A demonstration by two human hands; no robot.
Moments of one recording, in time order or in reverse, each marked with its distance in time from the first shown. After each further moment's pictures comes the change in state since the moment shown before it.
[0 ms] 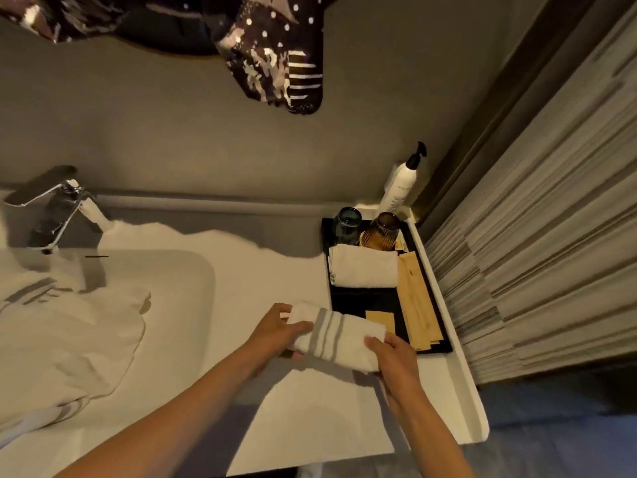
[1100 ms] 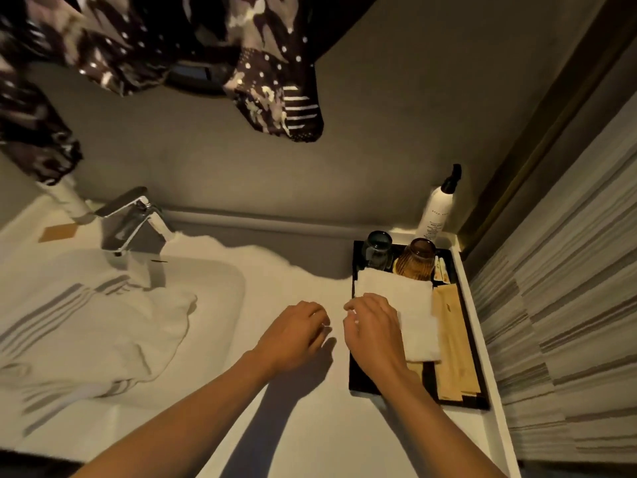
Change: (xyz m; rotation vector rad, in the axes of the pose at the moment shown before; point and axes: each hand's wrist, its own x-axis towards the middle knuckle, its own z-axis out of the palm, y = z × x) left_hand 0.017 0.024 0.020 1.310 0.243 0.802; right_hand 0.064 -0.048 0.049 -1.139 -0.124 -1.029
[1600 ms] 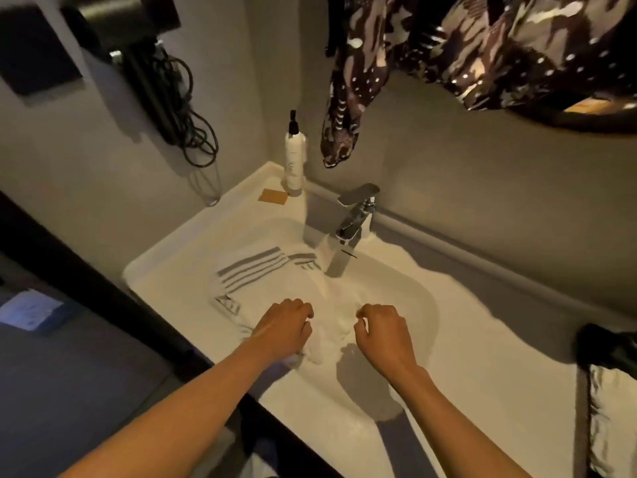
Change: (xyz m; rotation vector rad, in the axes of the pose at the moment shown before) left_hand -0.259 -0.268 -0.102 0.057 -0.036 -0.687; right_hand 0.025 -0.306 0.182 -0.021 -0.324 -0.405
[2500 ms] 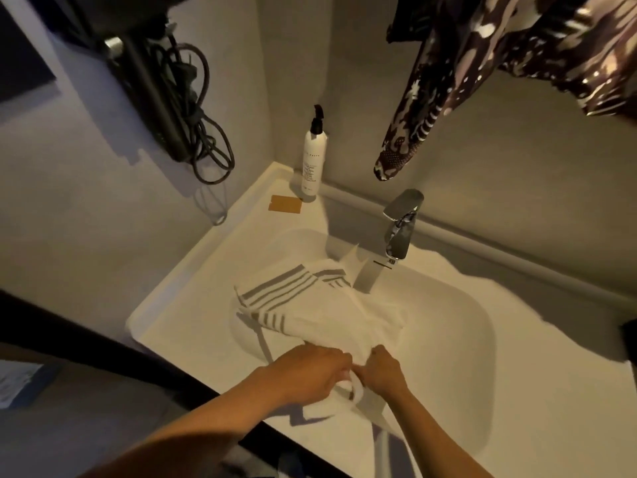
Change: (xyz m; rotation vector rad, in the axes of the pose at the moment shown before) left_hand 0.006 -0.101 -0.023 -0.204 -0.362 0.455; right_hand 0.045 -0.082 0.120 0.268 -0.473 0.718
